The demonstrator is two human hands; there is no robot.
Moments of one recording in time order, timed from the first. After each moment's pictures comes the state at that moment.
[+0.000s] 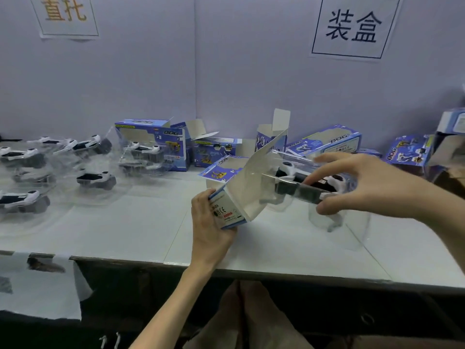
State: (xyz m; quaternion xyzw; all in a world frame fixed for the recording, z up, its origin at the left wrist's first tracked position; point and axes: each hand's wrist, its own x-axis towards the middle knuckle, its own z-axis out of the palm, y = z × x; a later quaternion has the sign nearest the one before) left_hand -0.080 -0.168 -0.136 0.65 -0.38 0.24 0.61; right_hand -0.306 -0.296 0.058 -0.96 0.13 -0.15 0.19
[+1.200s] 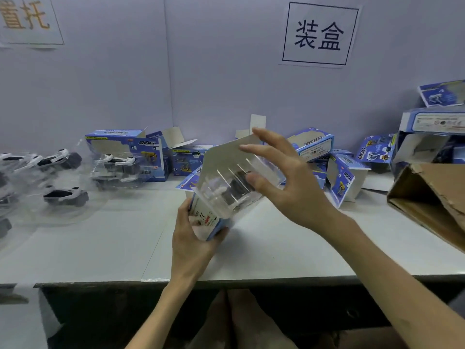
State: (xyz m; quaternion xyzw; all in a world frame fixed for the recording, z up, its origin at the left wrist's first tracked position) left_hand -0.088 -0.165 -0.133 0.65 -0.36 0.13 0.65; right_hand -0.248 -0.286 0.013 -0.88 -0.04 -0.42 0.23
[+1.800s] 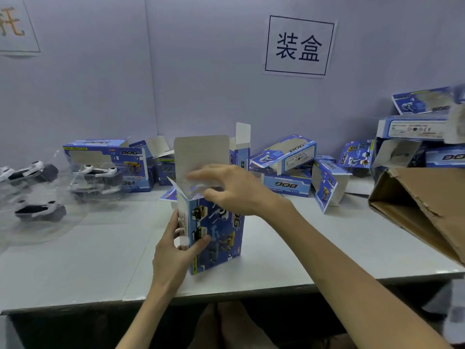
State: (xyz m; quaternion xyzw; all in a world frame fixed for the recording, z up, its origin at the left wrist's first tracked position) left_hand -0.073 -0.164 -0.135 0.68 -0.35 0.00 0.64; right_hand -0.180 -0.289 0.022 -0.97 0.02 -0.22 0.13
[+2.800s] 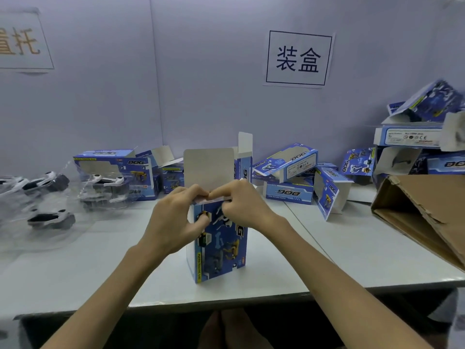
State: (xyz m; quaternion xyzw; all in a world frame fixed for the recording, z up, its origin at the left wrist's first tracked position) left_hand -0.065 -0.153 -0.031 0.71 -0.56 0.23 0.37; right_hand -0.171 -0.303 -0.002 -0.93 0.06 -0.28 0.22
